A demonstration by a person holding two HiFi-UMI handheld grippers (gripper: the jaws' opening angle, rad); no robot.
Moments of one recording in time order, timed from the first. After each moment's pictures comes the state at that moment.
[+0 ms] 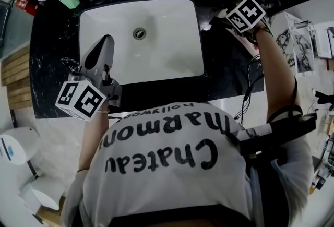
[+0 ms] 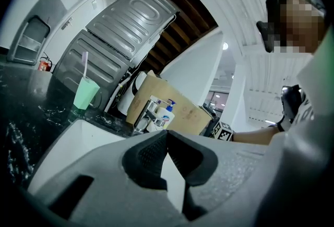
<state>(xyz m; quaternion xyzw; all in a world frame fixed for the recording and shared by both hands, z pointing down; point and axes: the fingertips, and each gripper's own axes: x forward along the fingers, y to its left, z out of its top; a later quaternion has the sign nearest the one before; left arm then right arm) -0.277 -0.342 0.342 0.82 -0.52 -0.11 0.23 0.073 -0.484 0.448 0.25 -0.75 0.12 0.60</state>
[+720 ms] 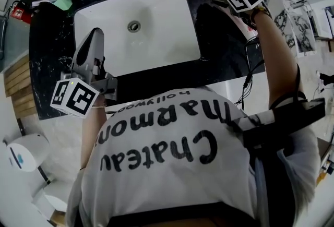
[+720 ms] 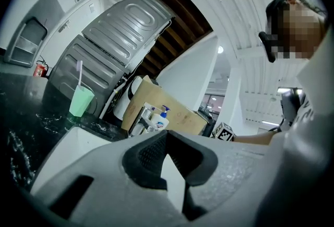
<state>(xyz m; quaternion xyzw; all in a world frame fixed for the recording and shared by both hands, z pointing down) -0.274 -0.332 0.317 0.82 -0.51 -0.13 0.22 0.068 -0.487 0.405 0.32 -0.79 0.10 0.51</state>
